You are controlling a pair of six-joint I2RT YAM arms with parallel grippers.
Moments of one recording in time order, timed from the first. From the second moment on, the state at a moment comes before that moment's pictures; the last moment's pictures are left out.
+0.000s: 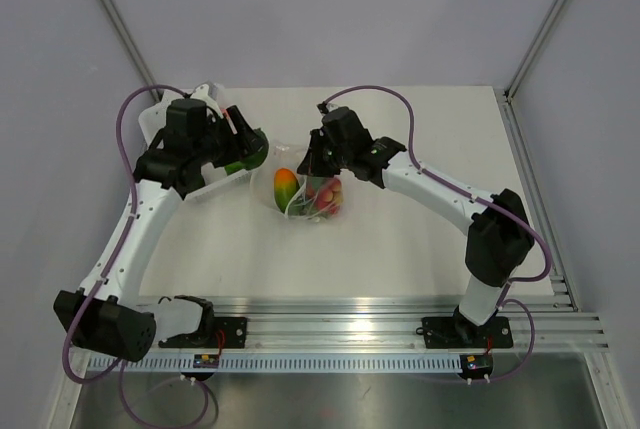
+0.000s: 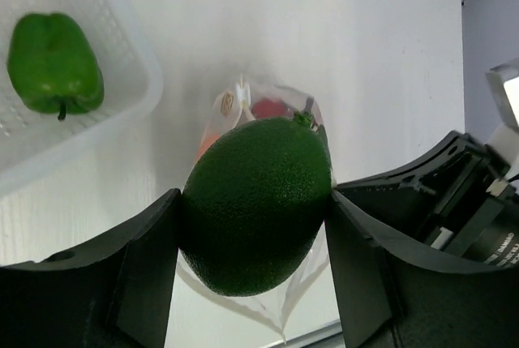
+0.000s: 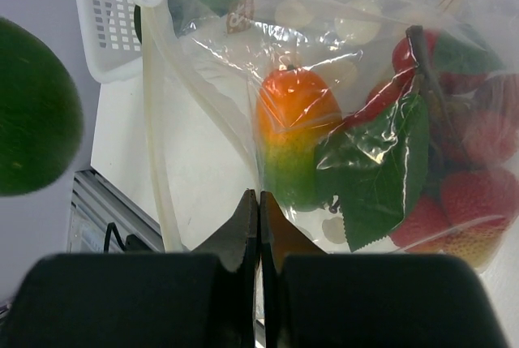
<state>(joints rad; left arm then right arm) -0.23 1.23 1.31 -0.64 0.16 -0.55 0.76 1.76 1.51 -0.36 -0.12 0.70</state>
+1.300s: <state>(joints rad) -0.40 1.40 1.16 -0.49 0.23 -0.69 0.76 1.67 1.54 -0.39 -0.17 0.70</state>
